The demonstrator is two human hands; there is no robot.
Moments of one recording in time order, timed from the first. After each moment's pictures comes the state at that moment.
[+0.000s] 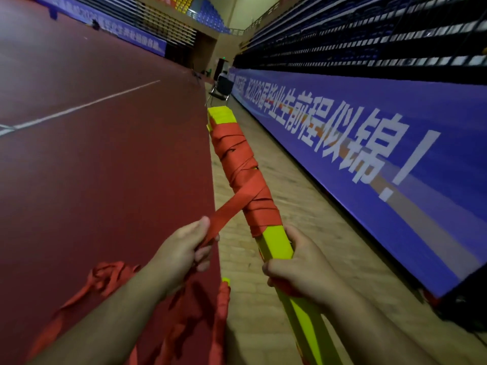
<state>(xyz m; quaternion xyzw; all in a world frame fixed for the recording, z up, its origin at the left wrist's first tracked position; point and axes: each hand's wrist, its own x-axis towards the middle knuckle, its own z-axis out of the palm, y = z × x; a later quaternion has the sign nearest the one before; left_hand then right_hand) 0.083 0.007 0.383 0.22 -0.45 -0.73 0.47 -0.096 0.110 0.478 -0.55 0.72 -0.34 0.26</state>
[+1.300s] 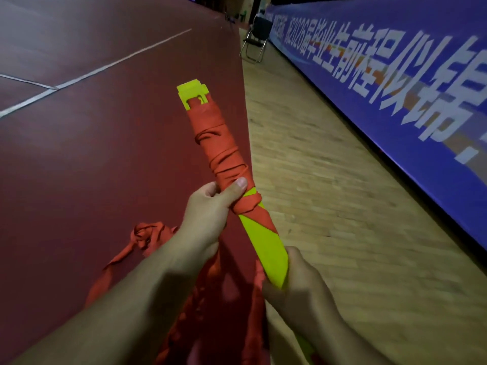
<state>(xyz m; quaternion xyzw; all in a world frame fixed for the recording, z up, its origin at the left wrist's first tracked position) 0.059 -0.055 0.350 0.30 -0.38 -0.68 0.55 -0.095 0.050 0.321 -0.58 0.77 -0.18 0.19</state>
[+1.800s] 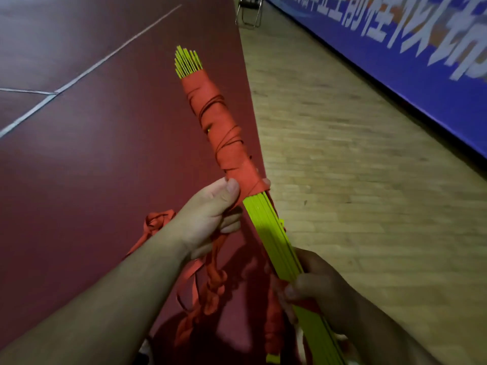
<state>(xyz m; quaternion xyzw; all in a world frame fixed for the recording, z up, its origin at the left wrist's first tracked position) 0.042 -0.060 0.305 0.21 -0.46 -0.75 0.42 -0.142 0.060 0.291 -0.44 0.52 -0.35 0.64</state>
